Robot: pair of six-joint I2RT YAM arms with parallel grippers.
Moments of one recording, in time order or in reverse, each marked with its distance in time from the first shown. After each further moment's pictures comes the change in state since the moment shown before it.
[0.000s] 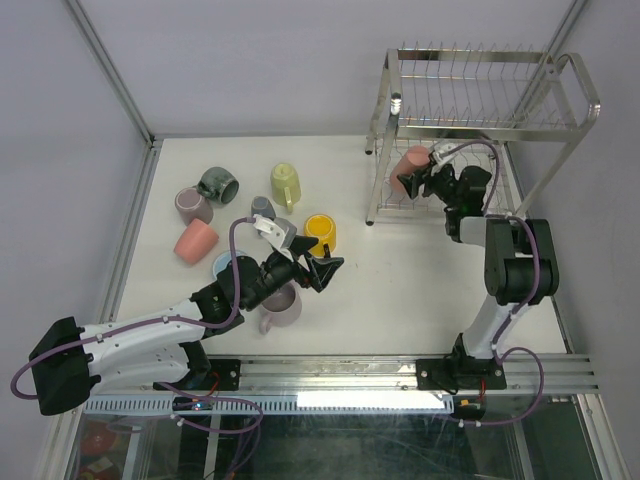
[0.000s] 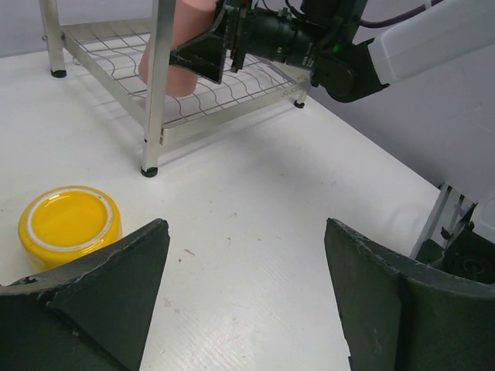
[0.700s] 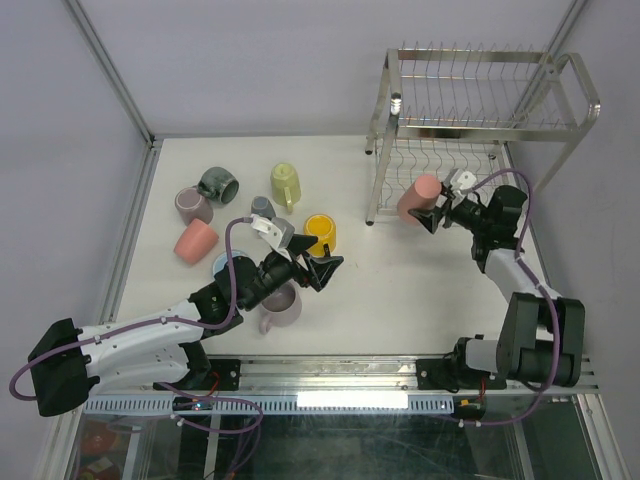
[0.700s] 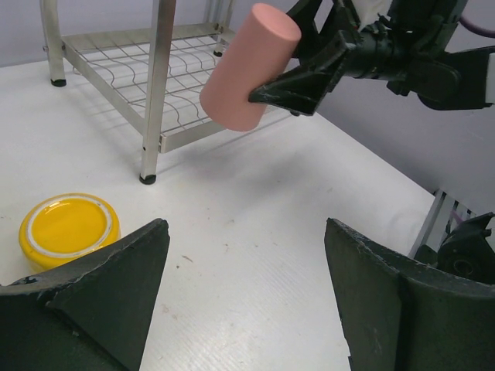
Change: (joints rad) left arm 0.000 -0.014 0.000 0.006 0.000 0.000; right arm -0.126 -0.523 -0.214 -0.461 -0.438 -0.291
